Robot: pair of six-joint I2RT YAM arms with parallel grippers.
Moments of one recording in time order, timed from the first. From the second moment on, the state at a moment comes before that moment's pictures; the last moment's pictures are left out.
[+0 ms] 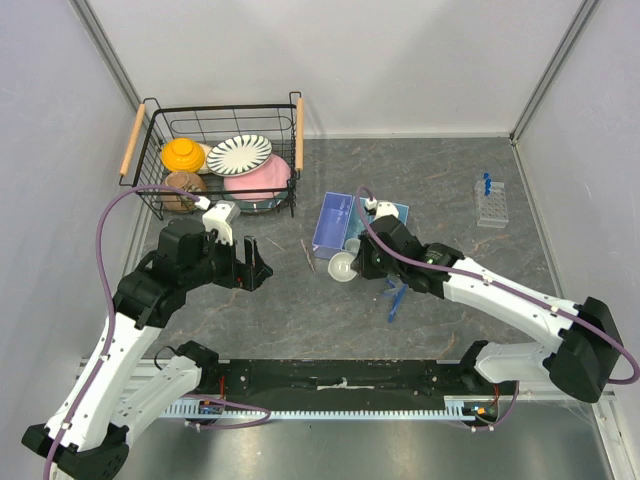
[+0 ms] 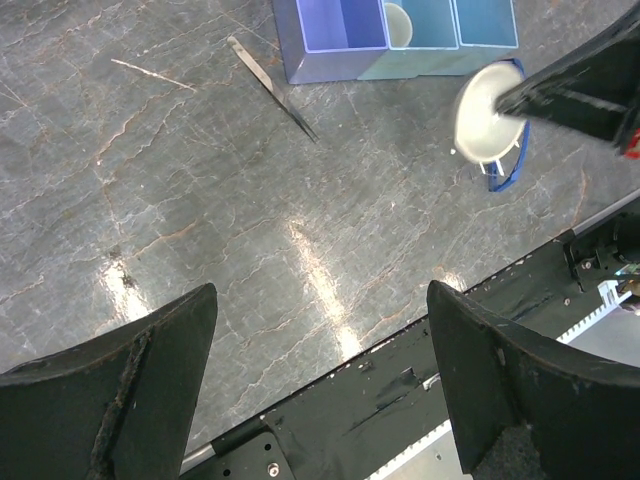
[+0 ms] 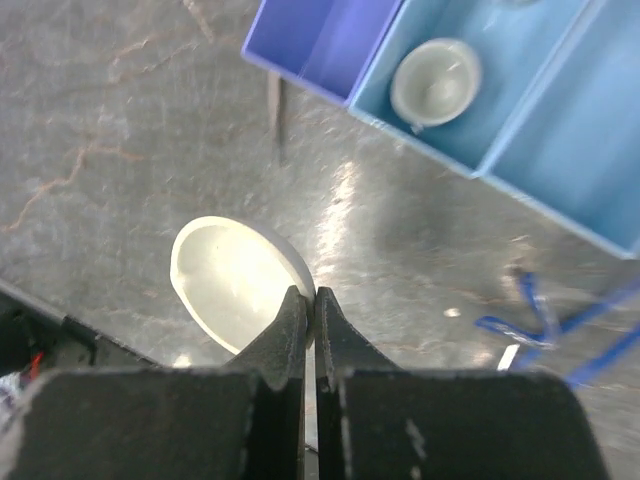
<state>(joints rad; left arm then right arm) -0.43 0.74 0.99 -0.89 0.20 -0.28 0.85 1.27 0.91 -0.39 0.11 0.68</state>
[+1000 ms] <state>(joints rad) -0.43 0.72 0.99 -0.88 0.24 -0.28 0.52 1.52 1.23 -0.74 0.44 0.34</state>
